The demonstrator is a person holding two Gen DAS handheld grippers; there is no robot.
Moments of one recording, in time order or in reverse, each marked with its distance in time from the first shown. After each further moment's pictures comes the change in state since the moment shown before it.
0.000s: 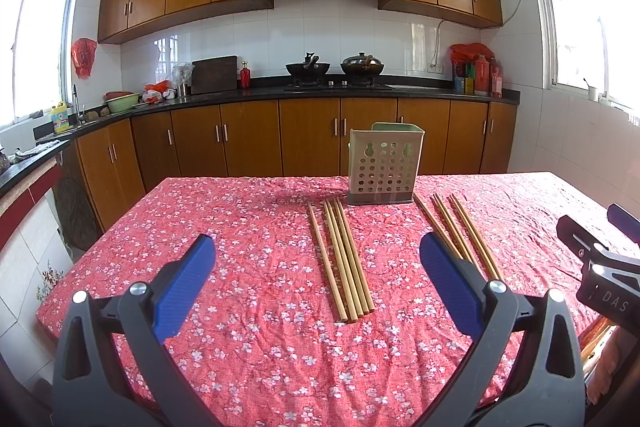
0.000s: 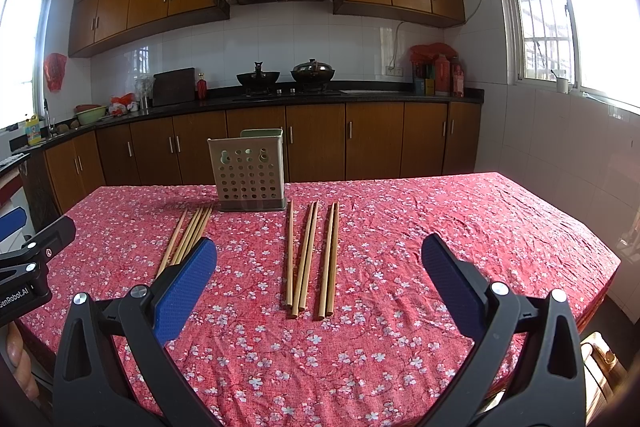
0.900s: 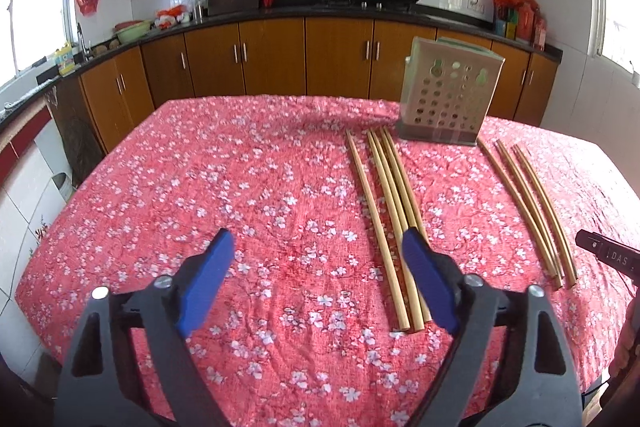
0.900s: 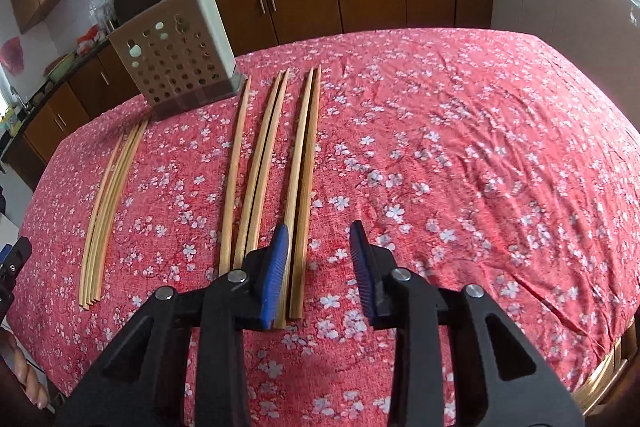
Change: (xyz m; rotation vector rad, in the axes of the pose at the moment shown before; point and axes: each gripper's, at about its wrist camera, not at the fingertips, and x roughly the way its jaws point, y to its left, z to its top) left arm 0.128 0.029 -0.015 -0.063 0.314 0.073; right arm 0.165 -0.035 -0.028 0.143 0.545 0.044
